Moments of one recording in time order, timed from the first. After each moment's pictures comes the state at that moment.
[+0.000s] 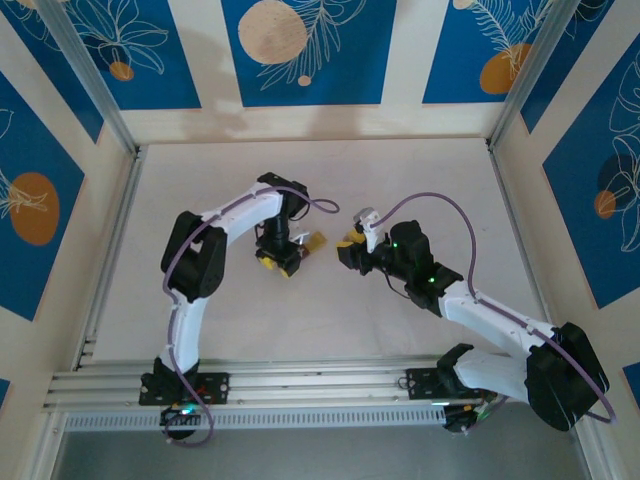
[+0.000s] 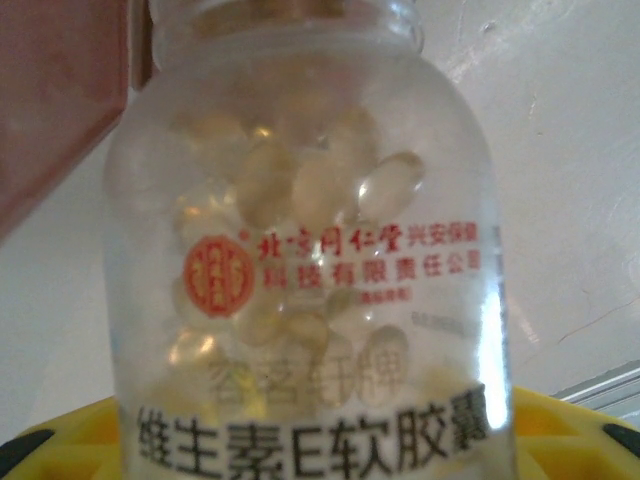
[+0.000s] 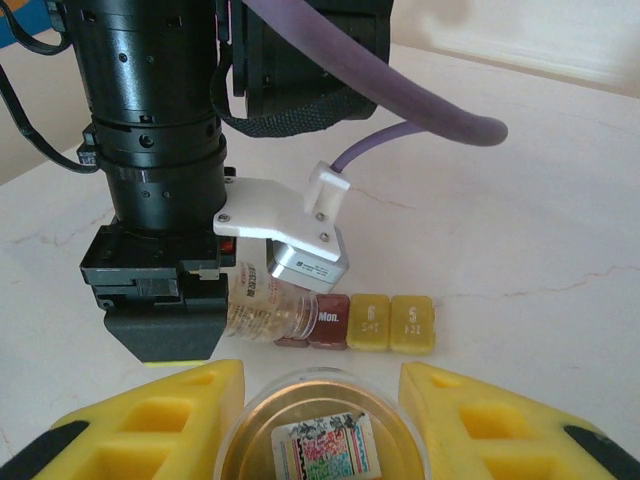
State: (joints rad) left arm -0.59 2.13 1.74 -1.44 0.15 0.06; right arm 0.60 1.09 0.58 0.15 -0.24 0.07
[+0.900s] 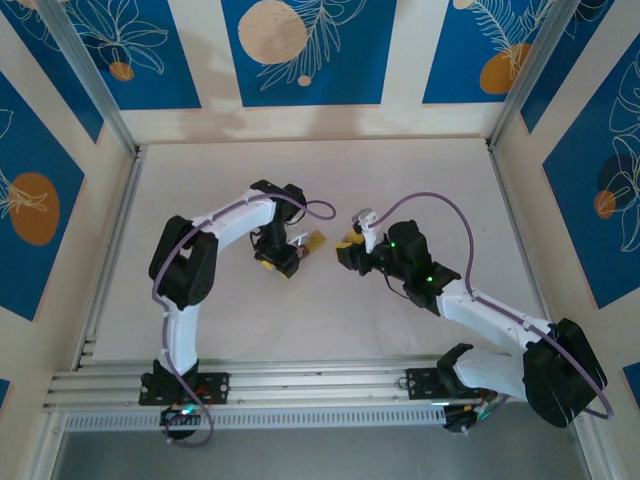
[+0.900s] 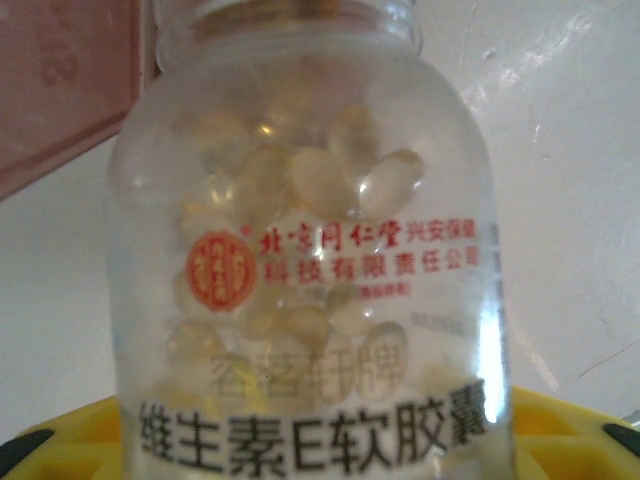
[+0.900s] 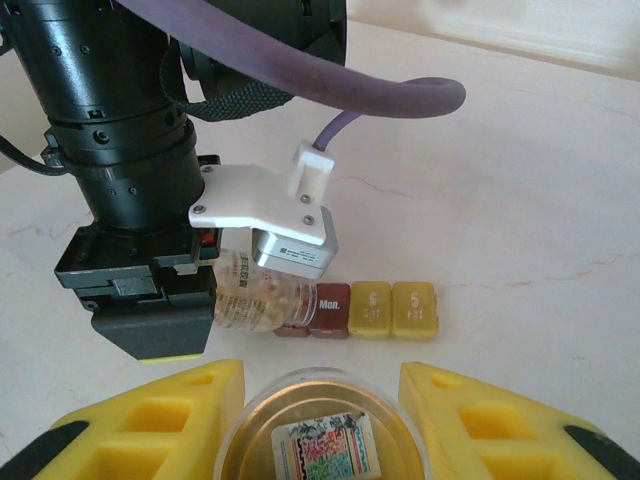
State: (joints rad) left arm -0.59 2.03 1.59 -1.27 0.14 0.06; right arm 0.60 1.12 0.58 0.15 -0.24 0.07
